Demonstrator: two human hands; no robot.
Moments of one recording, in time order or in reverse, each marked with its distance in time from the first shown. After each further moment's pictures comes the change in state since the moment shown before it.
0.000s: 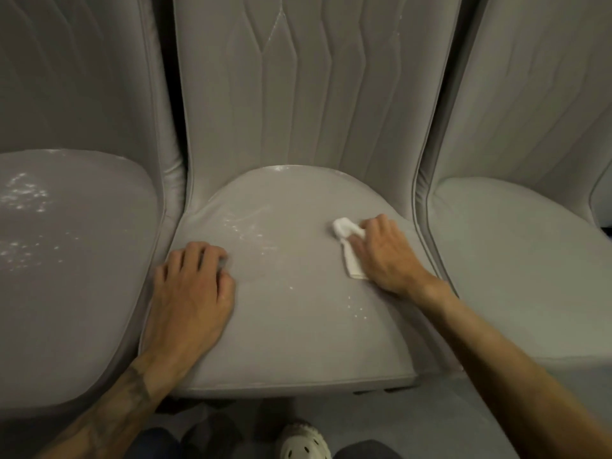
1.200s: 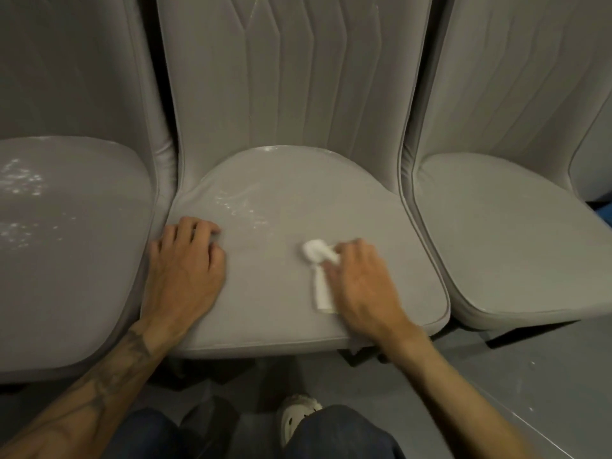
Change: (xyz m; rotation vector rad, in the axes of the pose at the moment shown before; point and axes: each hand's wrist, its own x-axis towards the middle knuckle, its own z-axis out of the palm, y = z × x) left_hand -0.001 -0.011 0.007 -0.047 0.024 0.031; right_hand -0.102 -0.066 0.008 0.016 0.076 0.029
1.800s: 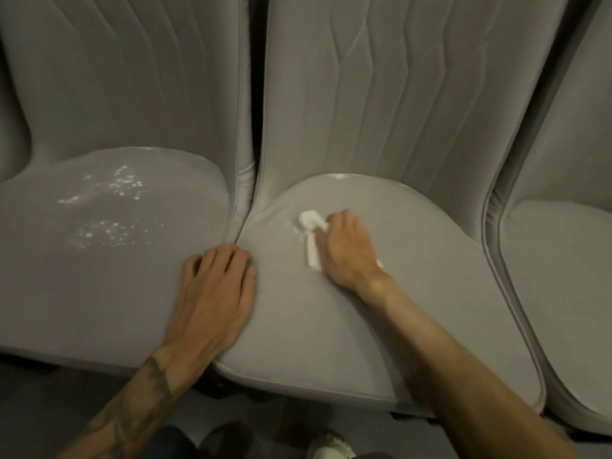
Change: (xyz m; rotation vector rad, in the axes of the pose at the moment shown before) left_hand -0.018 -0.040 -0.025 0.137 0.002 0.007; right_hand 0.153 -0.070 0.060 -0.018 -0.069 -0.181
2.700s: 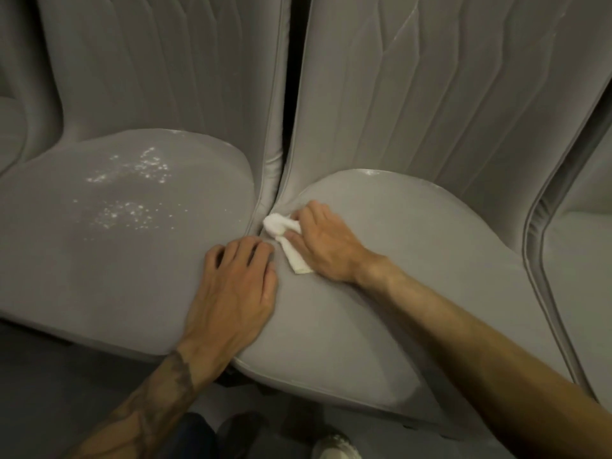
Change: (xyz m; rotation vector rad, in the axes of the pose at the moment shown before) left_hand -0.002 -0.003 0.012 -0.023 0.033 -0.025; right_hand 0.034 -0.040 0.019 0.111 -0.031 -0.455
